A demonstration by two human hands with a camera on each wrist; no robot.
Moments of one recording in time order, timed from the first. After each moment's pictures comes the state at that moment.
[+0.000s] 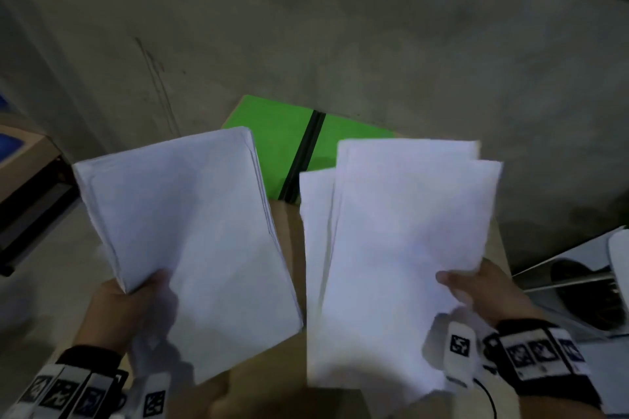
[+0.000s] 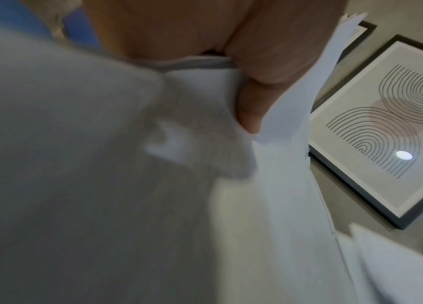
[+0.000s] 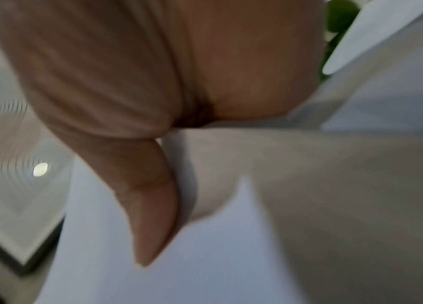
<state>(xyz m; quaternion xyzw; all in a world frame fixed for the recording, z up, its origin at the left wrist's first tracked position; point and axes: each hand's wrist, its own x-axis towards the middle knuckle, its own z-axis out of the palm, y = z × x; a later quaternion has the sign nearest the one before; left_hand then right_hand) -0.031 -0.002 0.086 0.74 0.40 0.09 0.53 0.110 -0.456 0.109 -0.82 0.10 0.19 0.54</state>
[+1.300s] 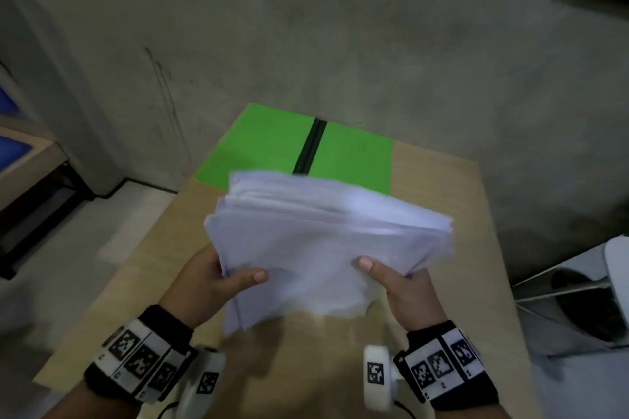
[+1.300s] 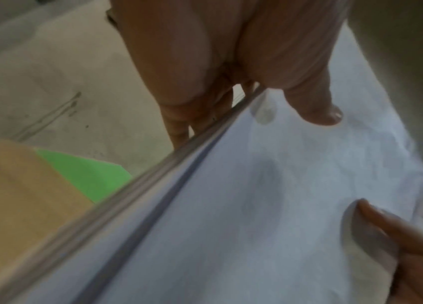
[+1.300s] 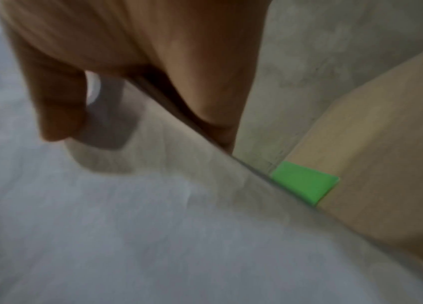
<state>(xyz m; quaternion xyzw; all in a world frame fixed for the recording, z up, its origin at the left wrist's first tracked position) -0.004 -0.070 0.132 0.76 0.01 0.04 0.65 0.053 -0.330 0.144 -0.67 0.03 0.12 0.74</state>
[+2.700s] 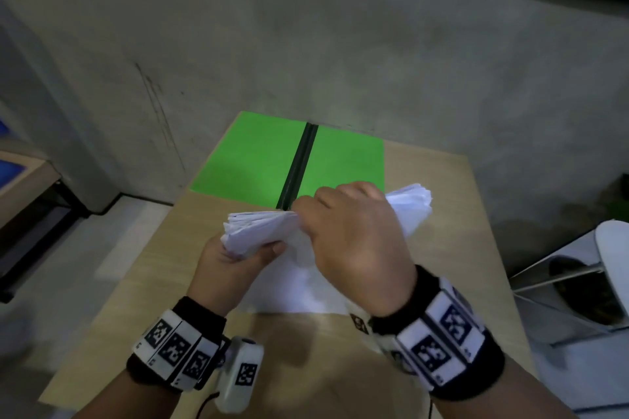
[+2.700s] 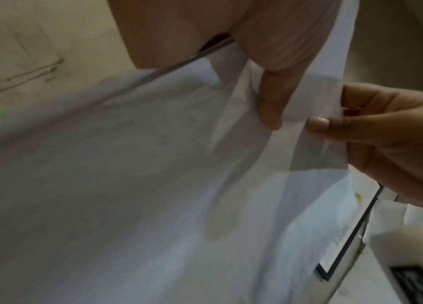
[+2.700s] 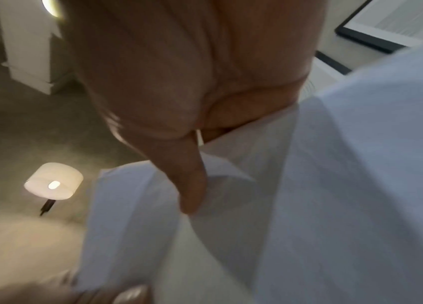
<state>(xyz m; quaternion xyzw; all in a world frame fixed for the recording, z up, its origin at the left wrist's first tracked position) 0.018 -0.101 0.137 0.69 0.01 0.19 0.70 0.051 -0.259 0.229 -0.92 -0.34 -0.20 0.09</state>
